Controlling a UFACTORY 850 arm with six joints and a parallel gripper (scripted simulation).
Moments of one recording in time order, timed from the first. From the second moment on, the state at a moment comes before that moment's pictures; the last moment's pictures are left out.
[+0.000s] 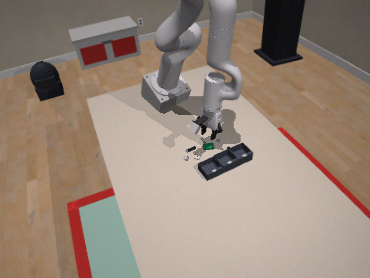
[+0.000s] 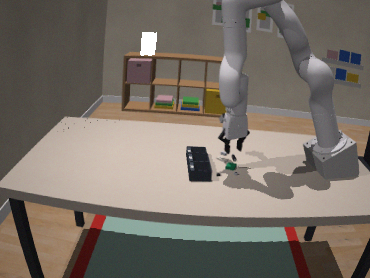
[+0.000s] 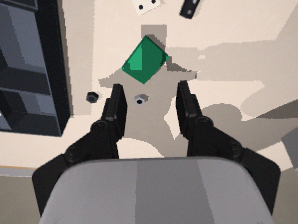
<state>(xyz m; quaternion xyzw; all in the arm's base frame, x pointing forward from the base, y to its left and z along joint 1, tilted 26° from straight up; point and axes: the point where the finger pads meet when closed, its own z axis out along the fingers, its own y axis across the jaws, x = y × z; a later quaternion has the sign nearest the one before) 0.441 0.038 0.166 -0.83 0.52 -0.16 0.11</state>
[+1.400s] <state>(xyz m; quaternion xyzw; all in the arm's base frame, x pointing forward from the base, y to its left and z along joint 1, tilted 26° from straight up) 0.441 0.038 0.166 -0.58 0.79 -0.11 0.16</state>
